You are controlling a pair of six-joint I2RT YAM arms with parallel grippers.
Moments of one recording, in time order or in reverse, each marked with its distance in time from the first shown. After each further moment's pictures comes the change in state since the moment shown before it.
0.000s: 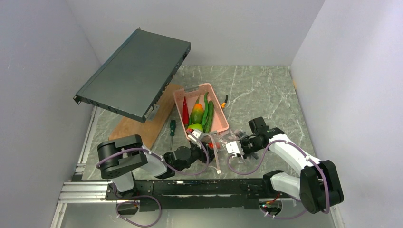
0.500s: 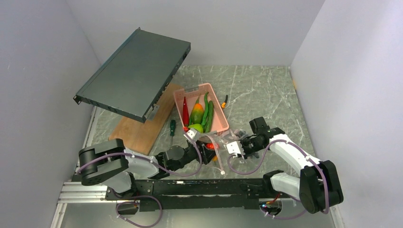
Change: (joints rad) left arm 0.000 -0.184 -0.052 -0.042 0.078 -0.016; right arm -0.016 0.000 0.000 -0.011 0.000 -0.016
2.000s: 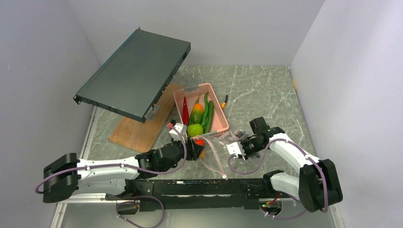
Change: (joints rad) left arm -0.016 -0.453 0.052 -0.750 -0.233 -0.182; right arm -0.010 0.014 0.008 -0.043 0.000 -0.045
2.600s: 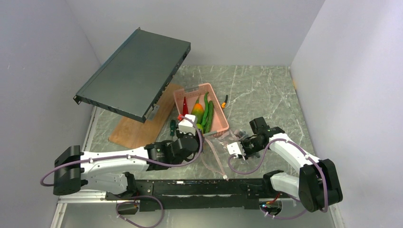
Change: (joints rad) left arm -0.047 0.117 0.351 -0.465 -0.246 0.008; right arm 0.000 0.001 0.000 0.000 0.005 0.000
